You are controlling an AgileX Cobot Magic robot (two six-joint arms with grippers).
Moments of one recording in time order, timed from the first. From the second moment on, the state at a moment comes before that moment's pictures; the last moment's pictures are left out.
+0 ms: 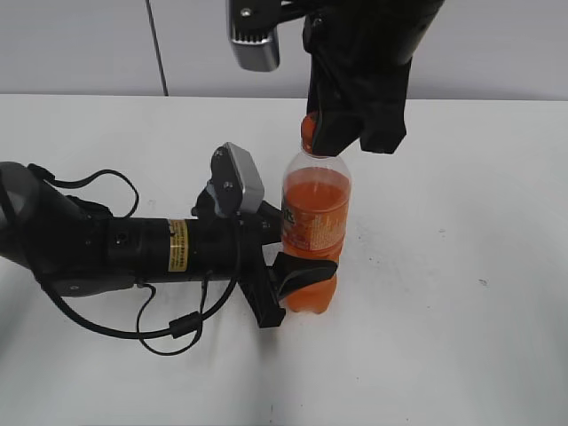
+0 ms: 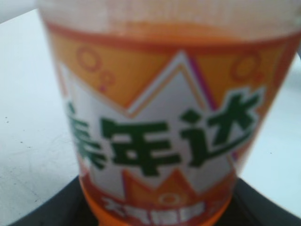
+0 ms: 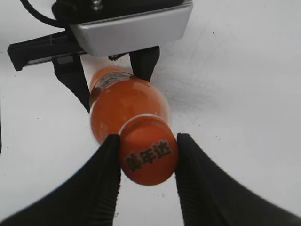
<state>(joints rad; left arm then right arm) -0.52 2.08 -0.81 0.91 -0.98 -0.37 0.73 1.74 -1.64 0.02 1.21 -1.03</state>
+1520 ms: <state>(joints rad) -0.52 2.08 -0.81 0.91 -0.98 -0.37 0.24 1.62 -1.67 0.02 1.22 -0.08</state>
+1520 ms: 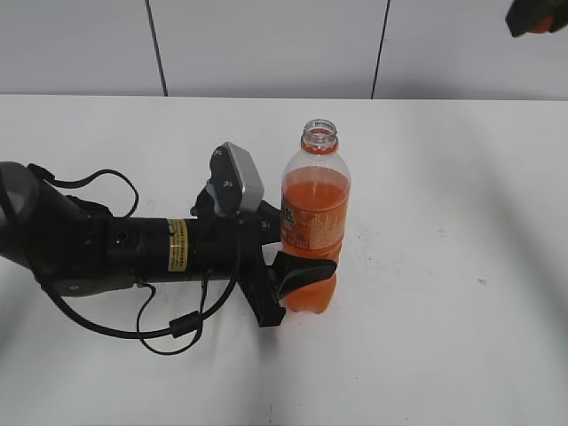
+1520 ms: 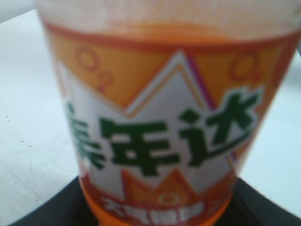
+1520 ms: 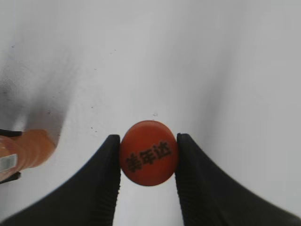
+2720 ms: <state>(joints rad) -0.52 2.08 -0.81 0.91 -0.98 -0.37 0.03 1.79 -0.91 0.04 0.37 -0.12</state>
